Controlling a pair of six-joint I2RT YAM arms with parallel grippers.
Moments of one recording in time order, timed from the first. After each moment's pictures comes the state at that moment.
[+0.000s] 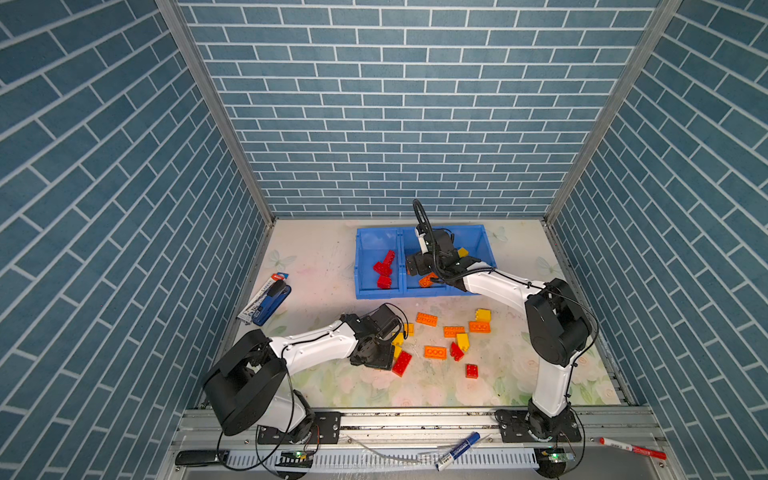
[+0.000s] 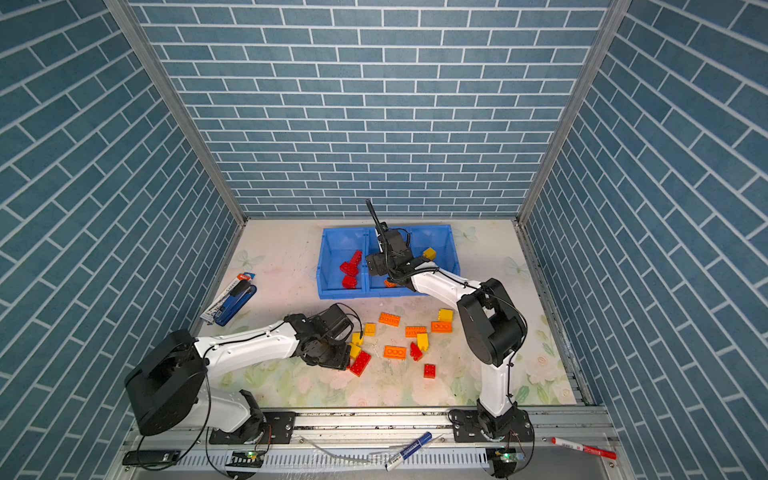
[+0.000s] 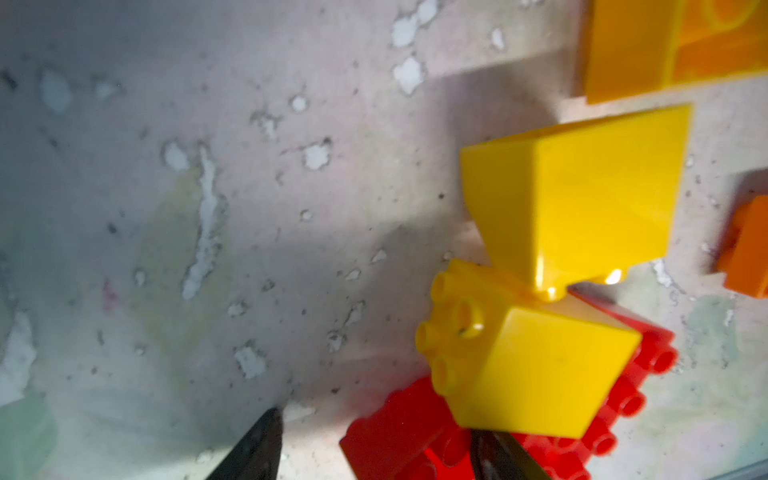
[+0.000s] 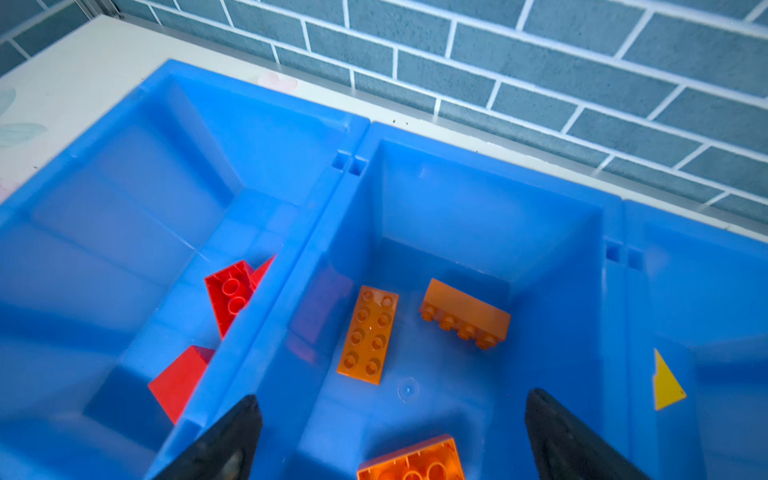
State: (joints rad) left arm -0.84 1.45 0.73 -0.65 0.06 -0.65; right arm 0.70 1.90 1.36 -0.10 0.19 0.10
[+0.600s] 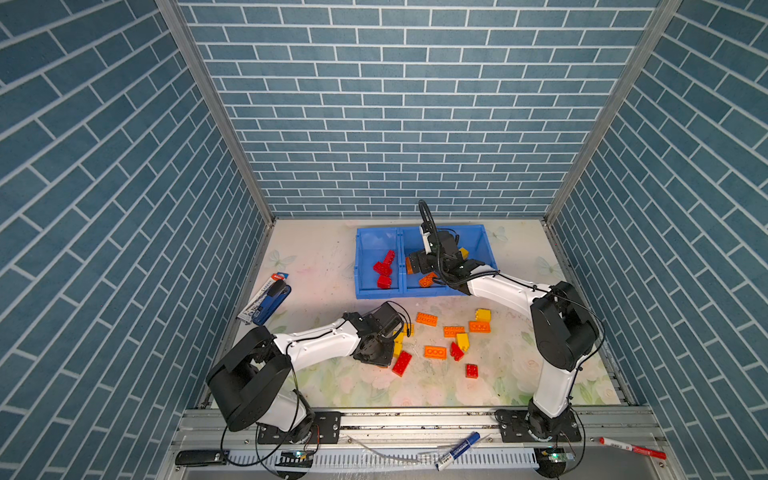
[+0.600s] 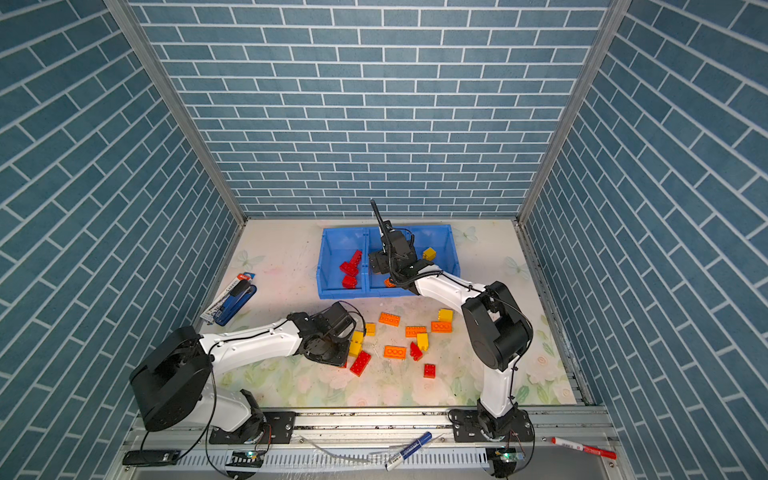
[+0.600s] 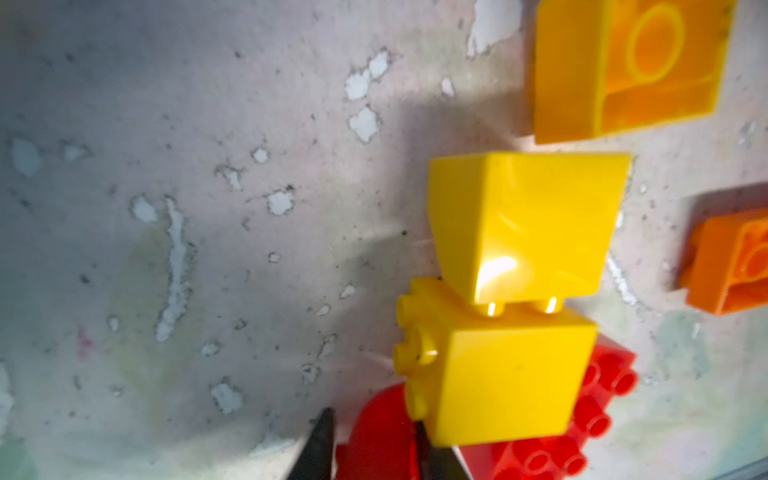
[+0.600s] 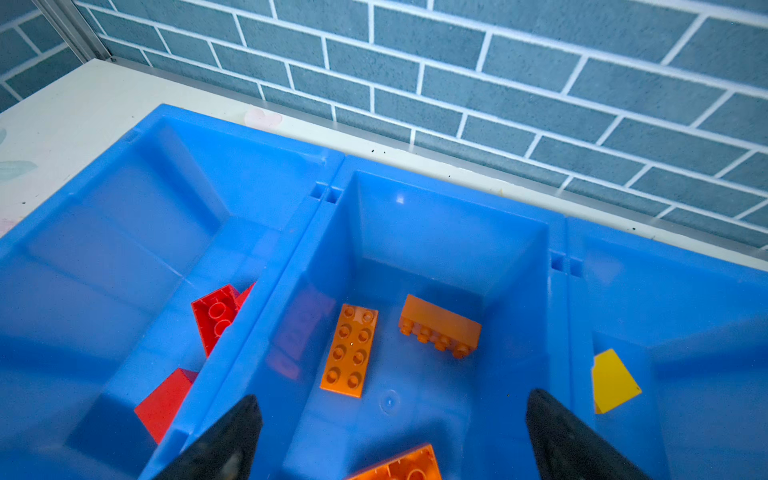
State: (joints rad) left arm -0.85 1.46 0.74 -0.63 0.04 -0.63; right arm 0.70 1.86 1.31 -0.02 0.24 0.10
